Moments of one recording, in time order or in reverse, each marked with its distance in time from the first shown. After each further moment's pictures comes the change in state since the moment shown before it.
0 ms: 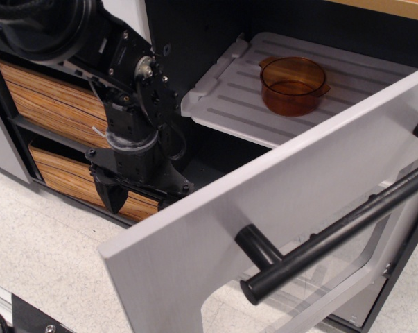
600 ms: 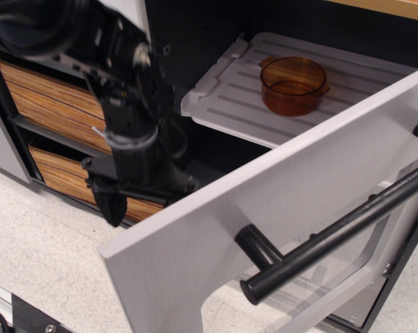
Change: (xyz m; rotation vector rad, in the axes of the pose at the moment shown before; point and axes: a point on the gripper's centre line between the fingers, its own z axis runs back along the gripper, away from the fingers) arm -0.011 -0.013 0.016 -0.074 0.065 0.151
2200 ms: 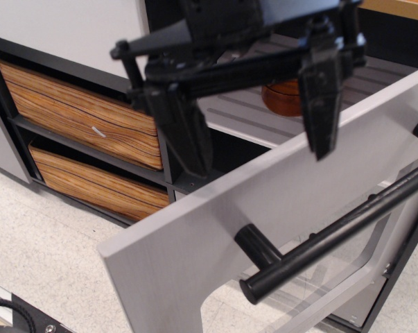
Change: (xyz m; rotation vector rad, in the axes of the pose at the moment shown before) arm -0.064 -0.105 0.174 -0.279 0.111 0.224
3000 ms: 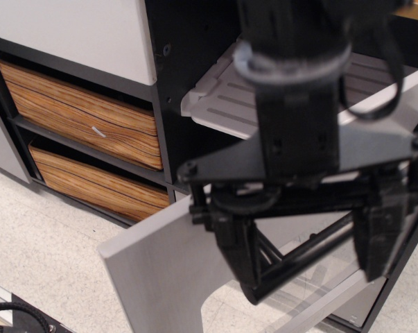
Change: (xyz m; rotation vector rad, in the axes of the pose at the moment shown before) arm -0.029 -0.012 -0.057 0.081 -0.003 0.001
